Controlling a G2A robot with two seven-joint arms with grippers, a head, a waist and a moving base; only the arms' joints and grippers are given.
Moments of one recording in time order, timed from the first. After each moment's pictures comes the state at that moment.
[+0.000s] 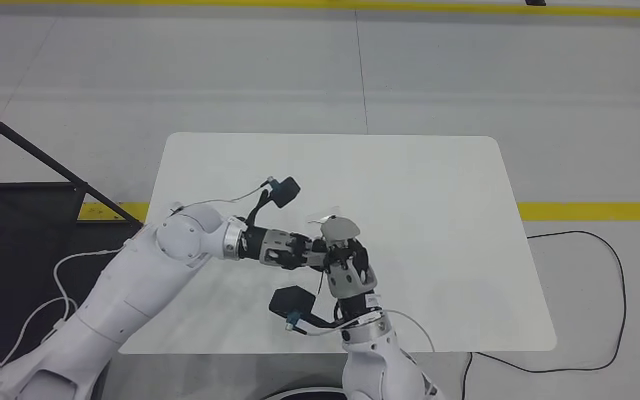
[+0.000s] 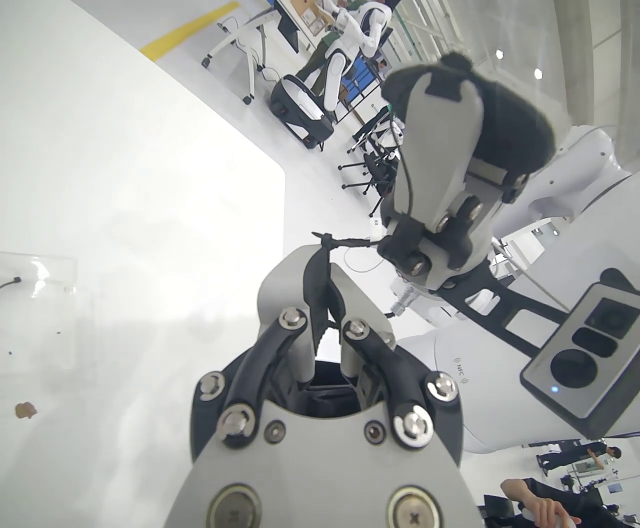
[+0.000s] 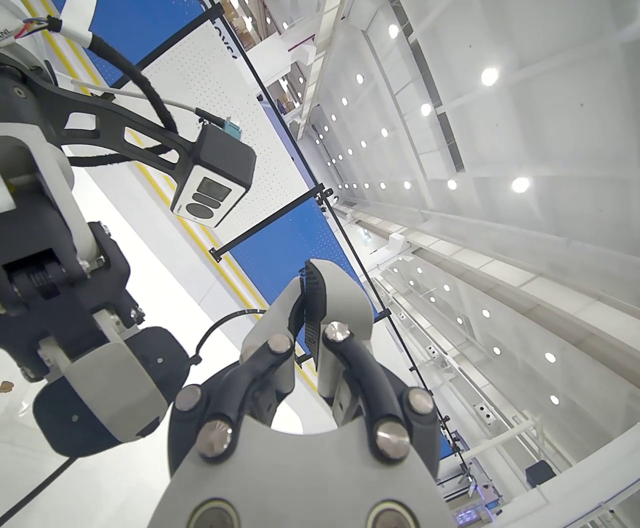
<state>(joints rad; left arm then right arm) 0.78 -0.95 -0.84 -1.47 -0.40 -0.75 -1.07 -1.47 -1.40 0.84 -2.03 -2.81 0.24 0.29</state>
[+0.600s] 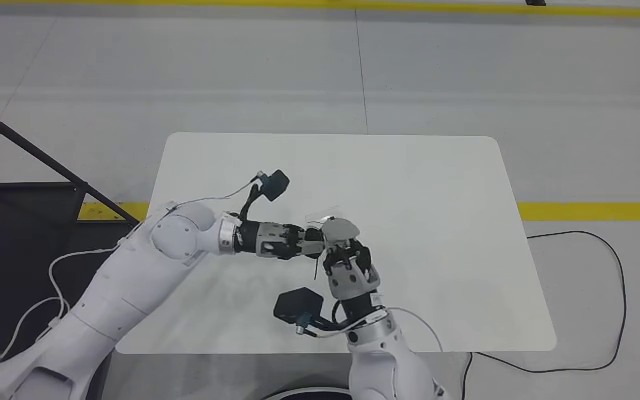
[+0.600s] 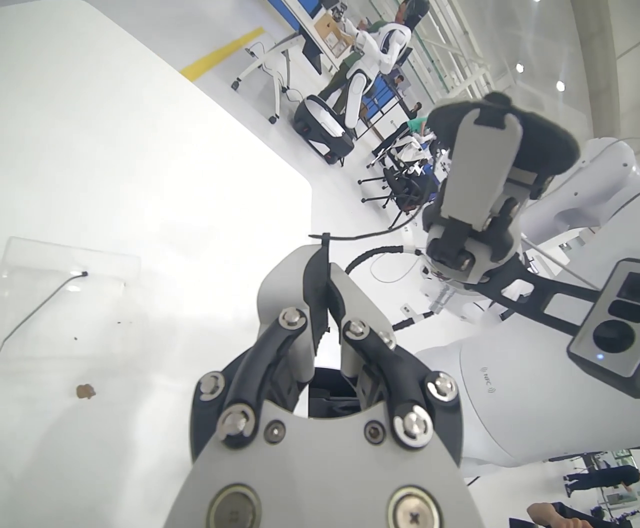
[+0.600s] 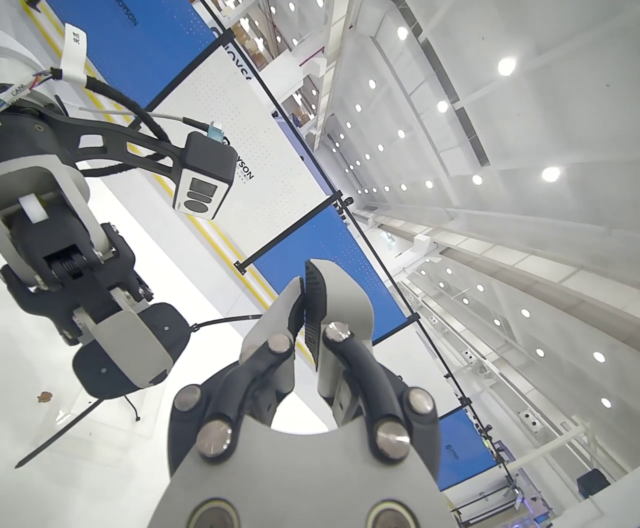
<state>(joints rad) 0.78 -0.94 -0.84 -1.42 -0.28 -0.80 -0.94 -1.51 -1.40 0.89 -2.07 -2.67 0.19 0.19</state>
